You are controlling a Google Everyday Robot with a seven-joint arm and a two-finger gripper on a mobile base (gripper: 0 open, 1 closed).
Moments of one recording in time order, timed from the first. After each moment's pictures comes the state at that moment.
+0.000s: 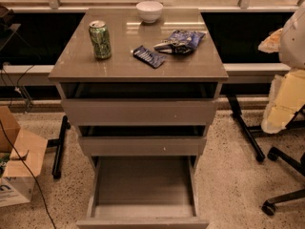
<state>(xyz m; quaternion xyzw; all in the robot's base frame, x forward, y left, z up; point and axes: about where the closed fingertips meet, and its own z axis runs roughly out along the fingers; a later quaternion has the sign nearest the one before) 0.438 -0.217 0.976 -0.60 0.78 -0.03 0.16</state>
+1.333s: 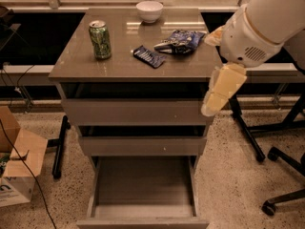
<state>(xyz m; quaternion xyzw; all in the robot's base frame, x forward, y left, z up) 0.493 -0.125 0.961 -0.64 0.73 0.03 0.25</state>
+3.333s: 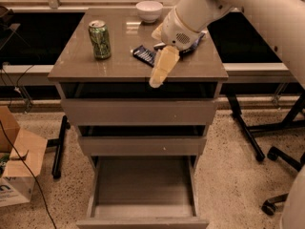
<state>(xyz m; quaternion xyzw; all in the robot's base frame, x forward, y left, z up) 0.628 -0.011 0.912 -0.67 0.67 0.13 0.27</state>
